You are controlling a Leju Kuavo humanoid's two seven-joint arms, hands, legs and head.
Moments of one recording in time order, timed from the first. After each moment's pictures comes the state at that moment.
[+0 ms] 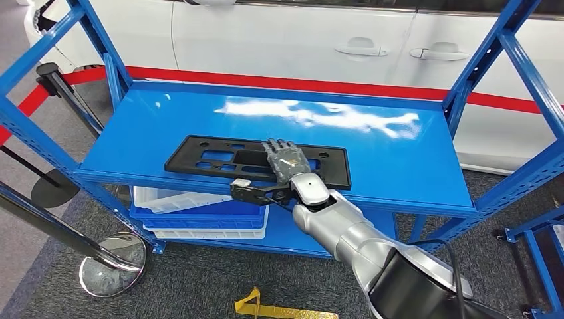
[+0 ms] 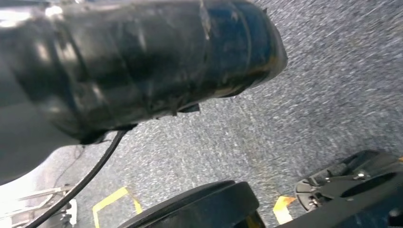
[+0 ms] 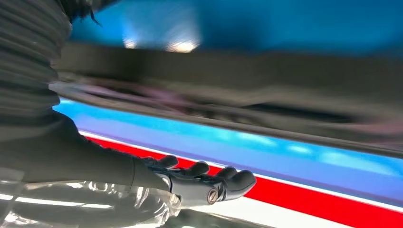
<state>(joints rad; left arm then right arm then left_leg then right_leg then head) -0.10 0.00 -1.01 -0.22 0.47 0.33 0.10 -0.94 0.21 0.99 -0.40 0.71 -0.22 0.23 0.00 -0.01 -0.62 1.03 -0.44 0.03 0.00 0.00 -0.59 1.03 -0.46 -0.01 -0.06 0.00</state>
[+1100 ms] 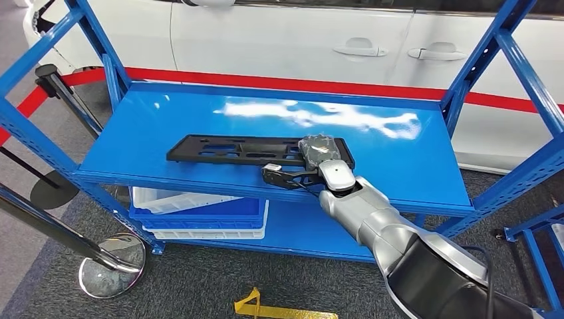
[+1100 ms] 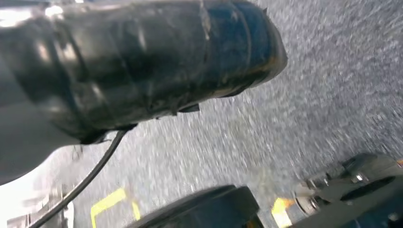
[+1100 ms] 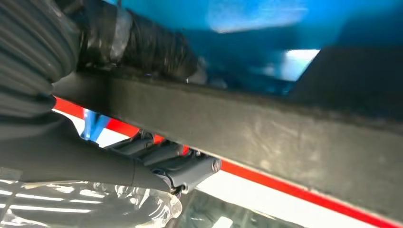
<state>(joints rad) -0.10 0.00 -1.01 -0.22 0.49 0.32 0.08 -0.99 0.12 0.99 -0.34 0.72 -0.22 0.24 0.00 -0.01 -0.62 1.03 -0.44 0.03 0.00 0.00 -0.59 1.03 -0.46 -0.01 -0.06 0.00</state>
